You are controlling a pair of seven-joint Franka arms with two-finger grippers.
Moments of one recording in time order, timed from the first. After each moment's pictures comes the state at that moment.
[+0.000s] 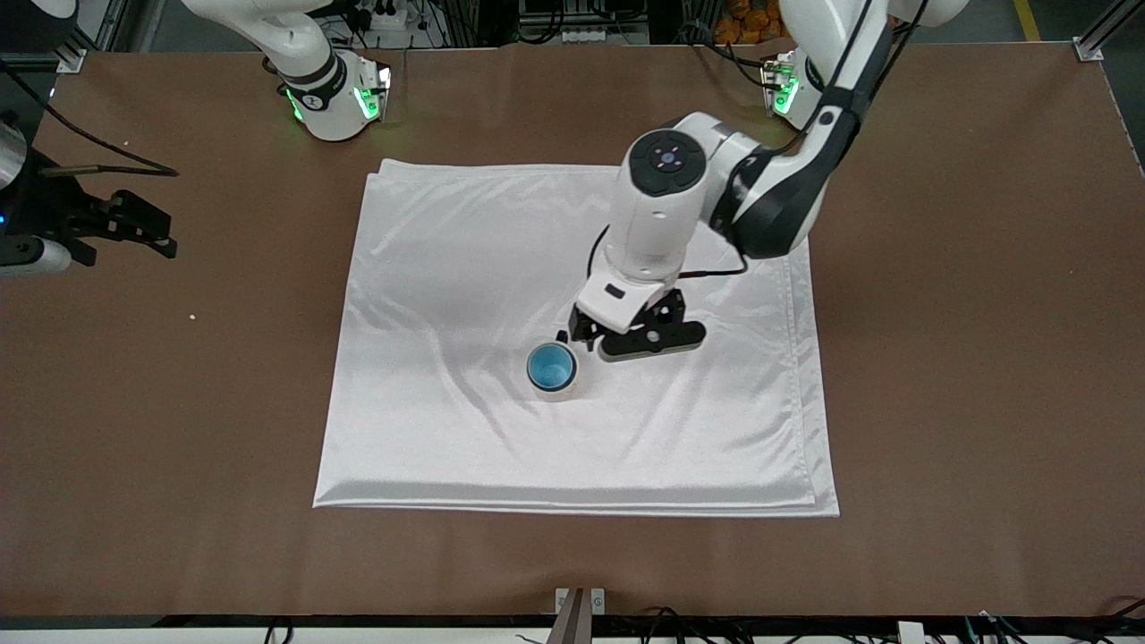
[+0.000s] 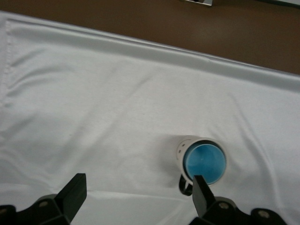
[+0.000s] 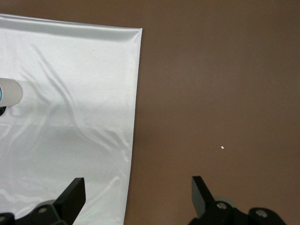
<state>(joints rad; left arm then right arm) -0.59 0.49 -0.06 -1.40 0.09 2.07 -0.83 0.13 0.04 -0.09 -1.53 0.01 1.57 -0.05</state>
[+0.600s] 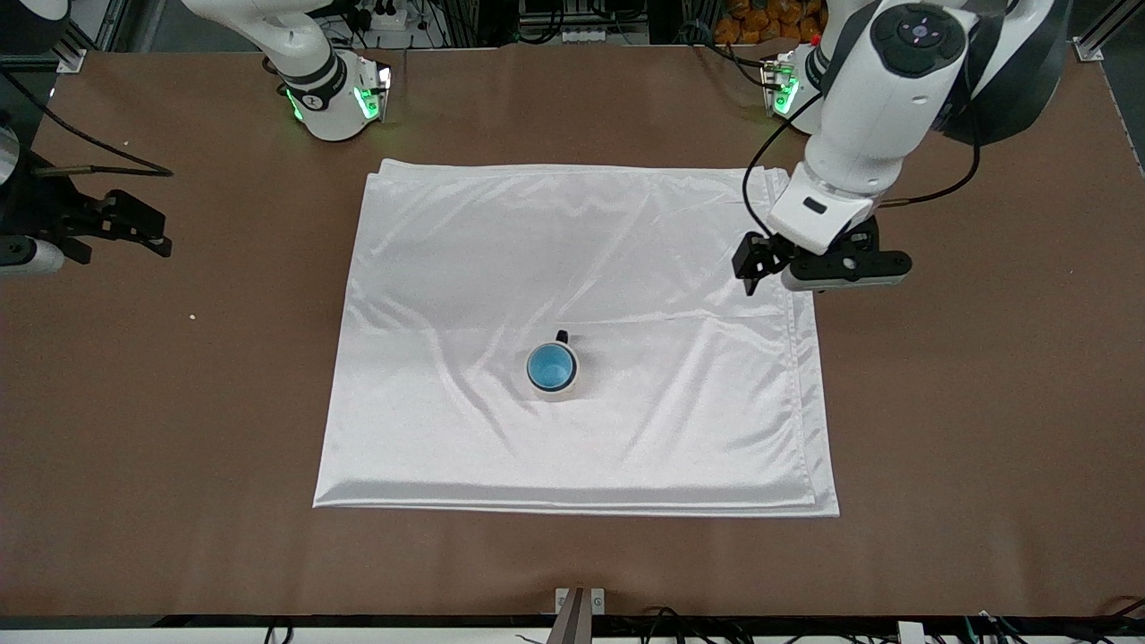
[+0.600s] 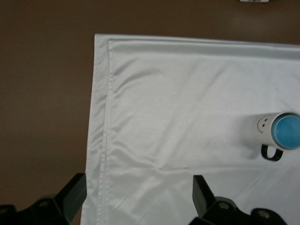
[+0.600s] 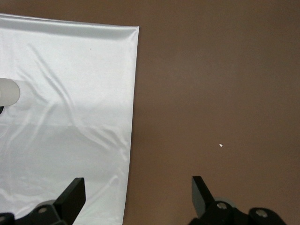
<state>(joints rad) -0.39 0.01 -0.06 -1.85 0.09 2.01 -0.51 0.12 0.04 -0.10 -1.53 0.01 1.56 -0.05</state>
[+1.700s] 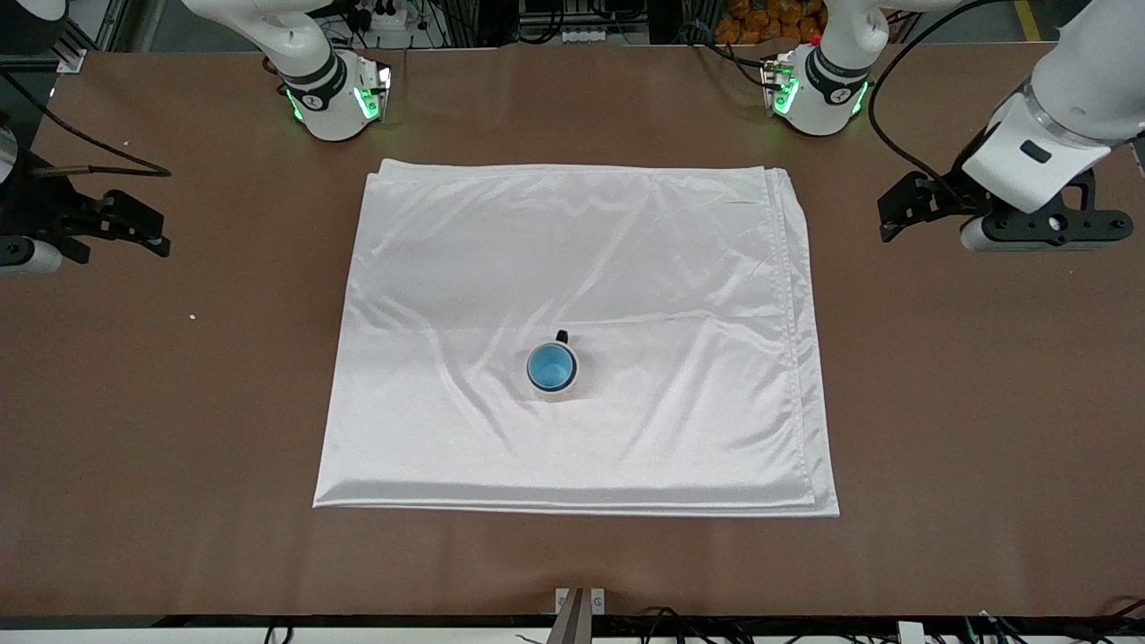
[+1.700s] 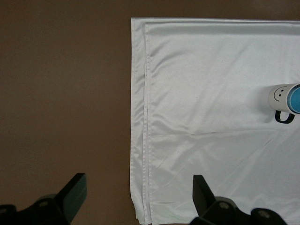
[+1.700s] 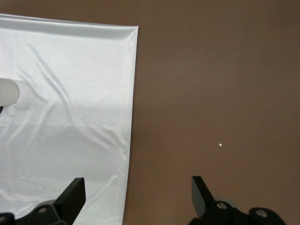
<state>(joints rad) -0.17 0.03 -0.05 -1.54 -0.03 1.59 -0.20 0.12 0.04 -0.10 -1.53 0.01 1.56 -0.05</state>
